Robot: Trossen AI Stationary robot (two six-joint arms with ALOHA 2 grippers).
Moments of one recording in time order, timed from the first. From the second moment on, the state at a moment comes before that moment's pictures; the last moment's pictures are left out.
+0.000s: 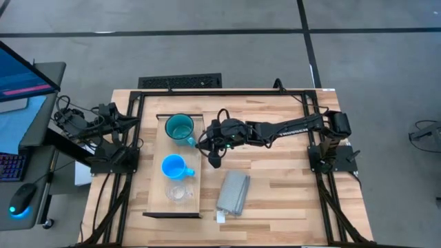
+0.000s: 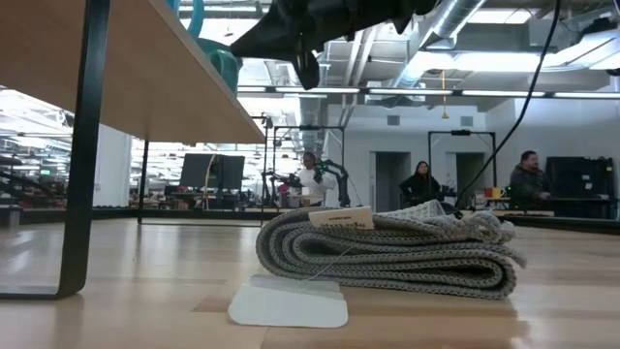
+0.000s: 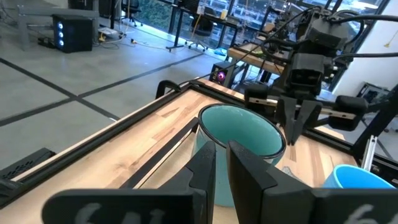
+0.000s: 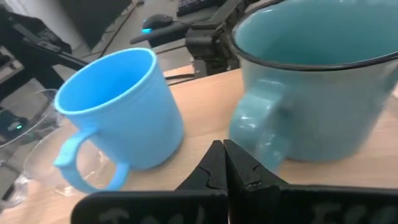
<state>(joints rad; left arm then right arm) -0.60 0.06 0.75 -0.93 -0.92 -0.49 0.02 1.82 1.34 0.11 -0.09 0.21</state>
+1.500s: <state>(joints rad) -0.60 0.06 0.75 -0.94 -0.87 -0.49 0.03 2.03 1.70 -0.25 -0.10 0.12</state>
